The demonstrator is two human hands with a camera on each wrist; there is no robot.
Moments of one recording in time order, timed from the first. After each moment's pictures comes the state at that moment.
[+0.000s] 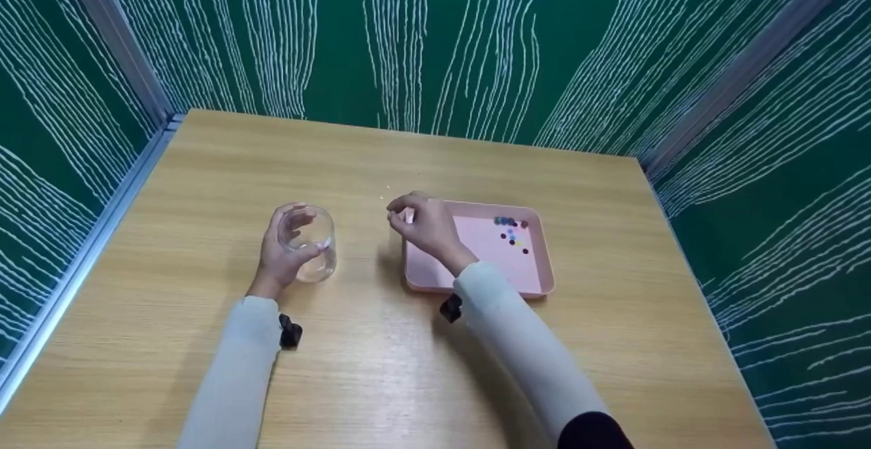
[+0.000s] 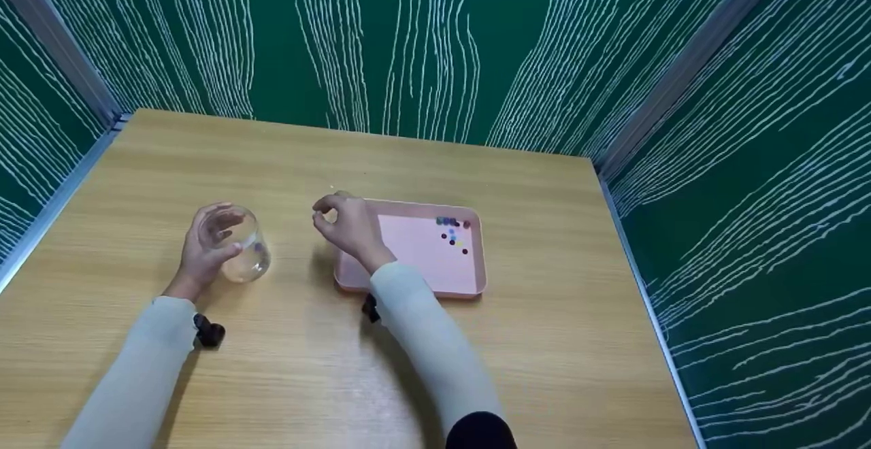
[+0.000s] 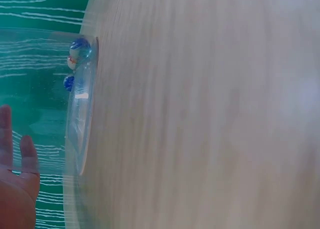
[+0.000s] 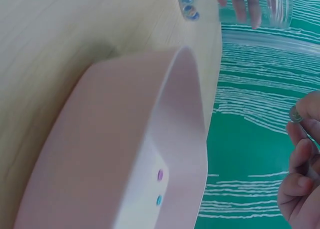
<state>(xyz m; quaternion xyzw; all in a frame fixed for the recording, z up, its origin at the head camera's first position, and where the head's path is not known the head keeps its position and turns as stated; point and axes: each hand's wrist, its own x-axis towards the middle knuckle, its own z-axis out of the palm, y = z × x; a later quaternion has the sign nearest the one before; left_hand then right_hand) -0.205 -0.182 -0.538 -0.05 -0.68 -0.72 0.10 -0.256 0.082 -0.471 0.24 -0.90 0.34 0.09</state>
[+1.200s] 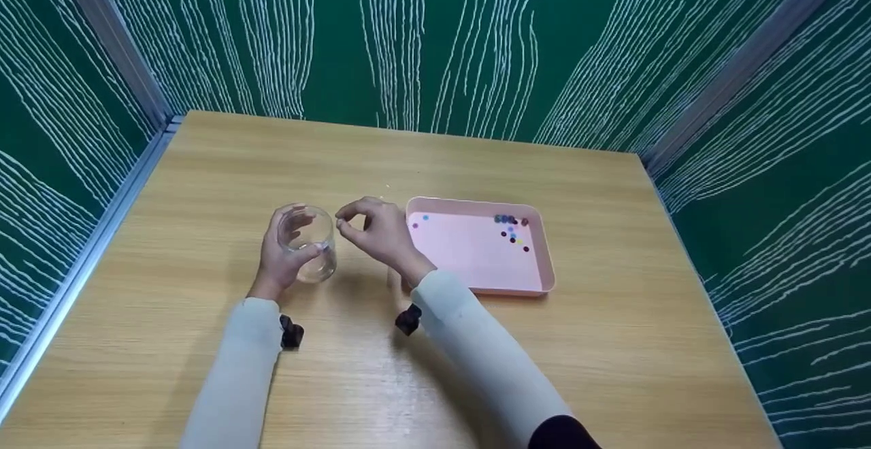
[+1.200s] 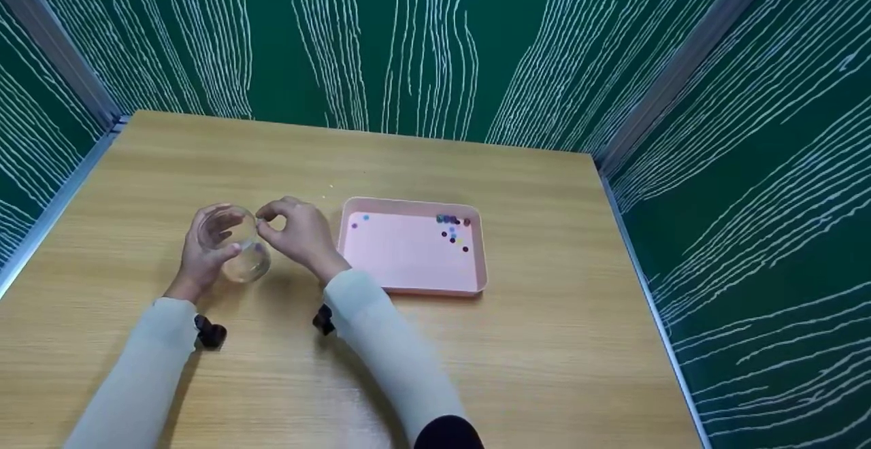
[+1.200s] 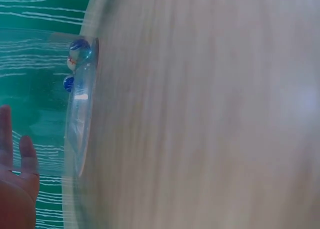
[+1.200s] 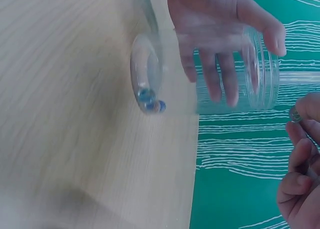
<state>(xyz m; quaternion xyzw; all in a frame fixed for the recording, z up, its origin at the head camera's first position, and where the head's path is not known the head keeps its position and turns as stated) -0.197 -0.180 -0.524 -0.06 -0.68 -0.72 0.11 -0.231 0.016 -0.463 0.28 -0.87 0.40 0.07</state>
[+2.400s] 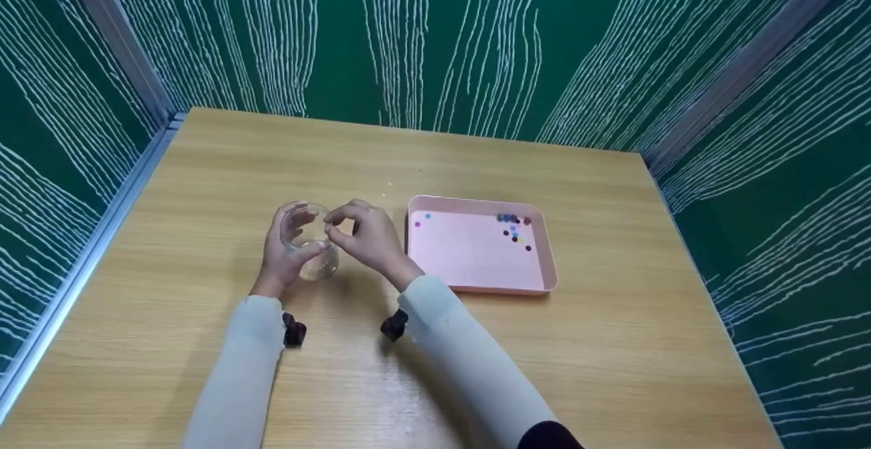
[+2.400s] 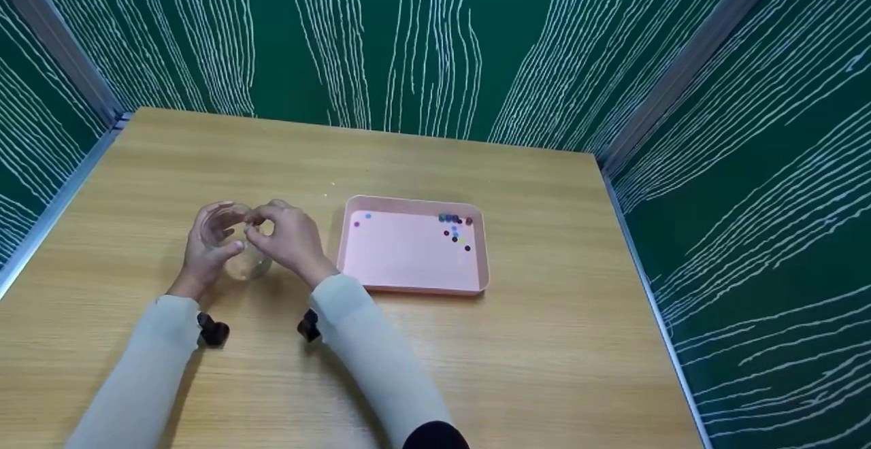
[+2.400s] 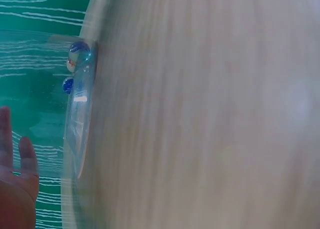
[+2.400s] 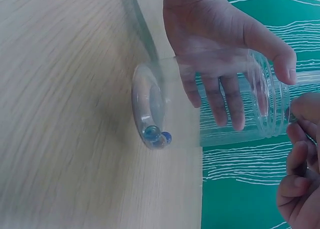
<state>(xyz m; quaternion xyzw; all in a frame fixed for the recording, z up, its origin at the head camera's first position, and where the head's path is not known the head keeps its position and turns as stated) -0.192 -0.179 -0.517 -0.05 -0.68 -0.72 0.10 -0.225 -0.005 -0.476 0.29 -0.87 0.39 0.09</state>
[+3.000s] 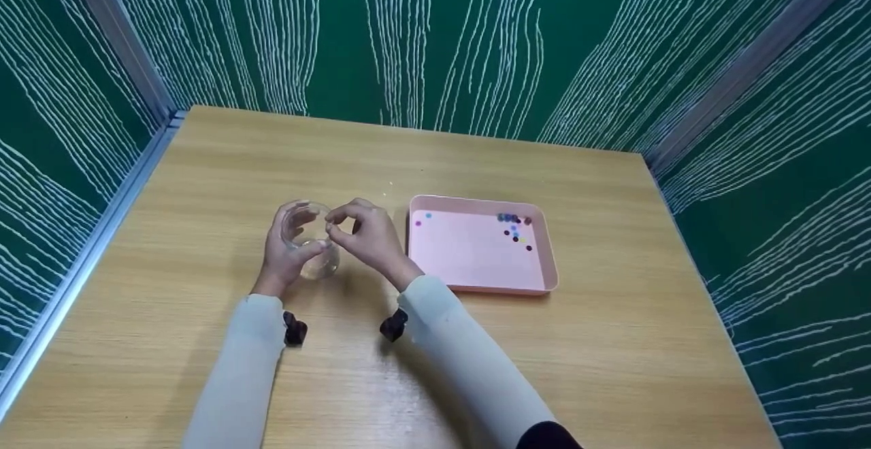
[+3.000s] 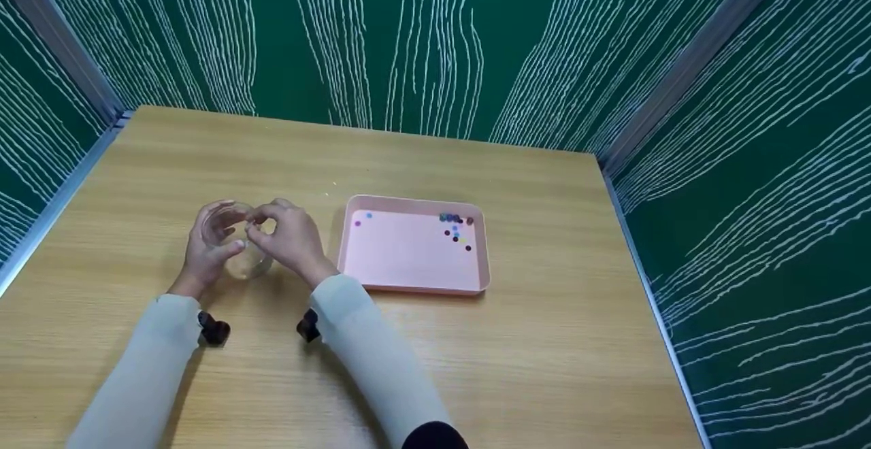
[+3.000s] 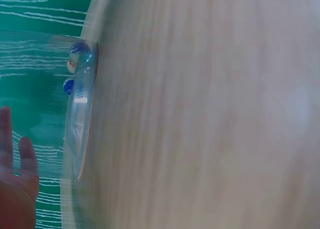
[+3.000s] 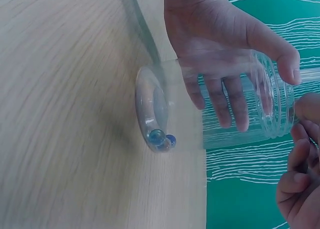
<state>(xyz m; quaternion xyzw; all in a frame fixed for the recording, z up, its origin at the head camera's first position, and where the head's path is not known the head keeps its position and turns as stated) -0.190 -0.179 -0.515 -0.06 -0.69 -0.71 0.10 -0.224 -0.007 -0.478 0.28 -0.85 0.44 0.08</state>
